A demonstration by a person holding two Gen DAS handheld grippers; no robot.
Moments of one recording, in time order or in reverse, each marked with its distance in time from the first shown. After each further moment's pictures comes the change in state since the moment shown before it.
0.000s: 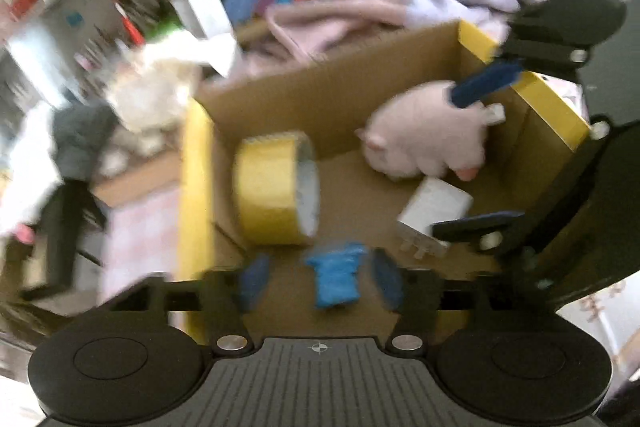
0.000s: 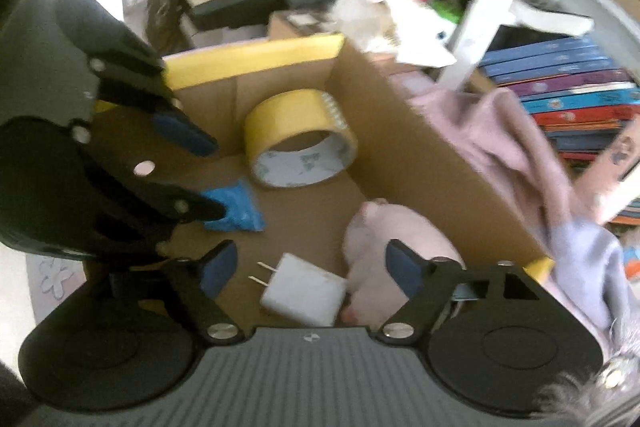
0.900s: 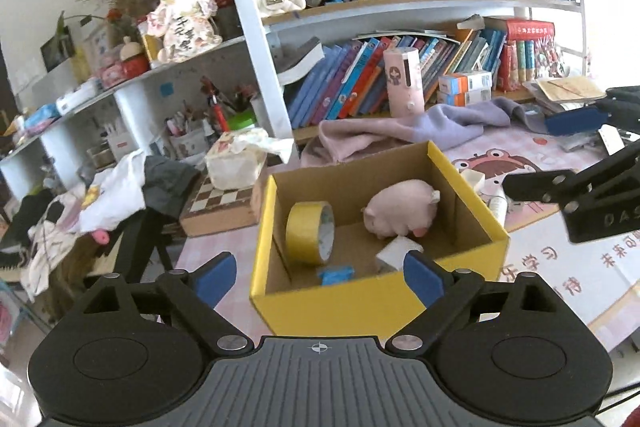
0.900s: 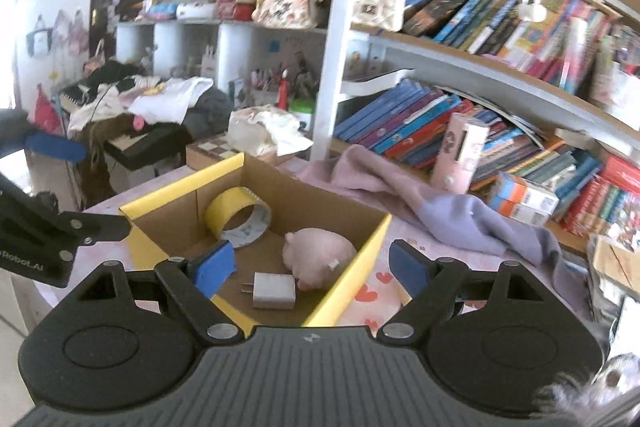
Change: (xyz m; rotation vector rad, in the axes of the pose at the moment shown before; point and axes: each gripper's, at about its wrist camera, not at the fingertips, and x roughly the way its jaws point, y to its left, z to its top) left arm -0.160 -0.034 -0.065 -0.150 -0.310 0.107; right arm -0.177 0.048 -0.065 0.328 -0.318 -0.286
